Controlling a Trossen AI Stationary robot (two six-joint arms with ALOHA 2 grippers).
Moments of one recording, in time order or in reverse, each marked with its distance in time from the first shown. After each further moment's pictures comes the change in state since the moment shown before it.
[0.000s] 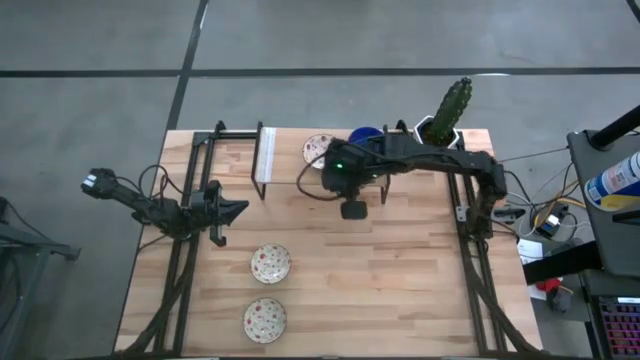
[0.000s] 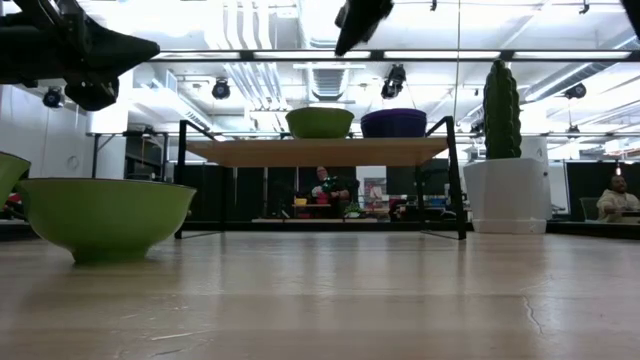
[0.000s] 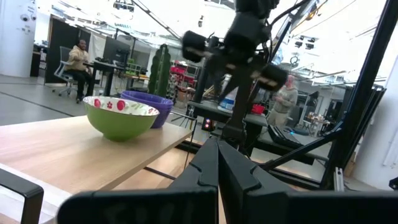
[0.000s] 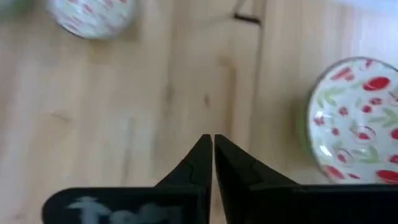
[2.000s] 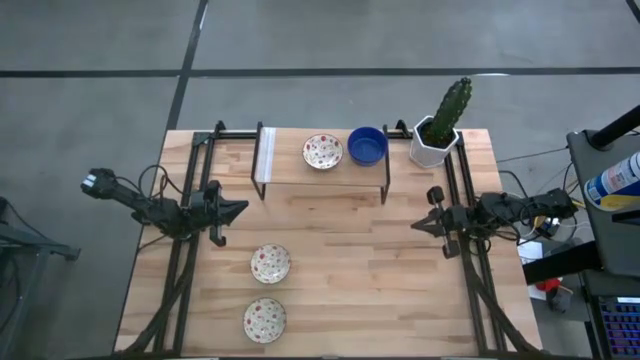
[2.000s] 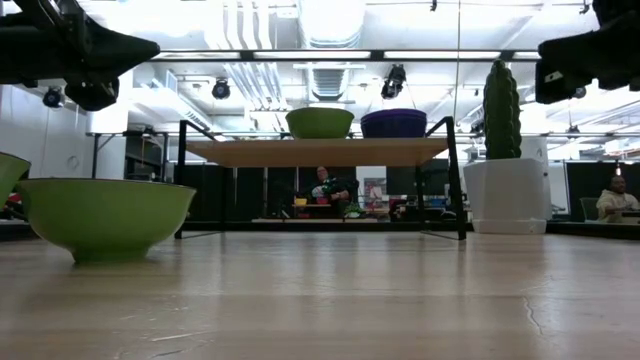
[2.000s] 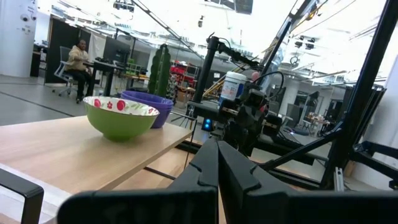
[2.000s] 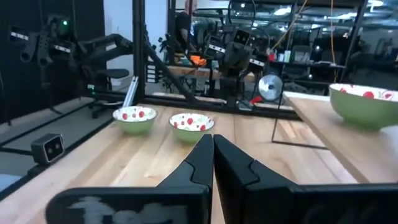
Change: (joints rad) left arm 0.000 0.000 0.000 0.000 0.000 0.000; right arm 0.299 -1.857 -1.925 1.150 0.046 0.174
